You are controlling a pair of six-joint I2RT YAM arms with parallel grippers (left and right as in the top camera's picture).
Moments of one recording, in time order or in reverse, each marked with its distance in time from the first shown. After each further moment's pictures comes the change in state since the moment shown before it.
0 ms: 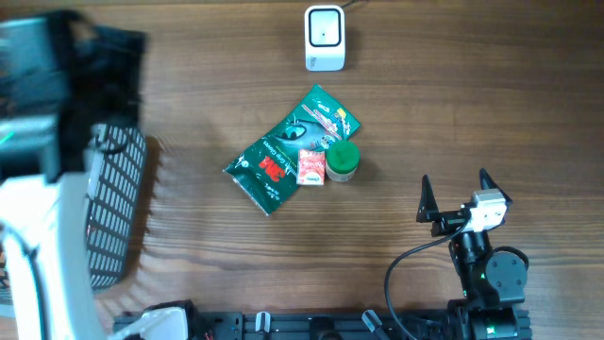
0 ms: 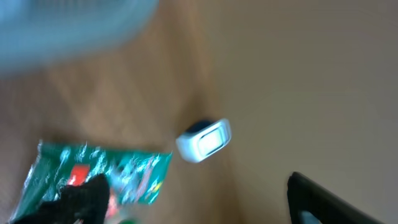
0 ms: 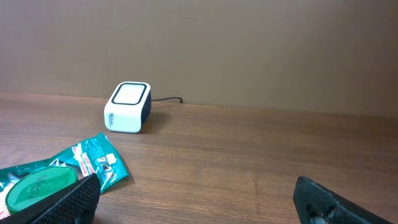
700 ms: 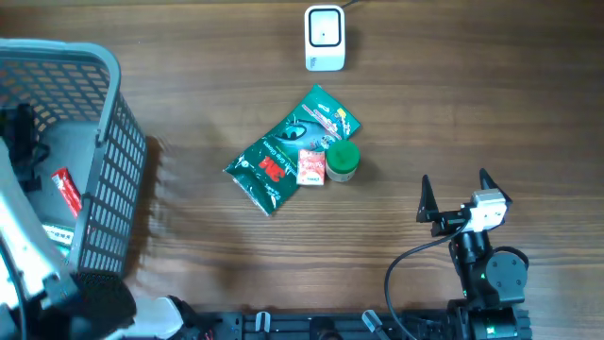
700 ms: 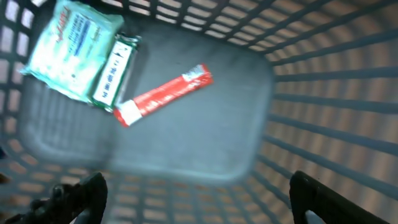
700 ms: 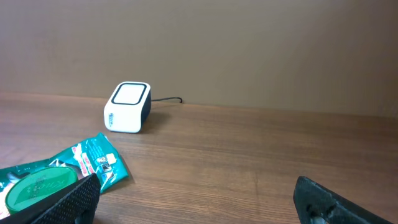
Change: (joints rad) left arm 0.468 0.243 0.044 -0.317 -0.383 0.115; right arm 0.000 0.000 0.000 0.000 0.000 0.000
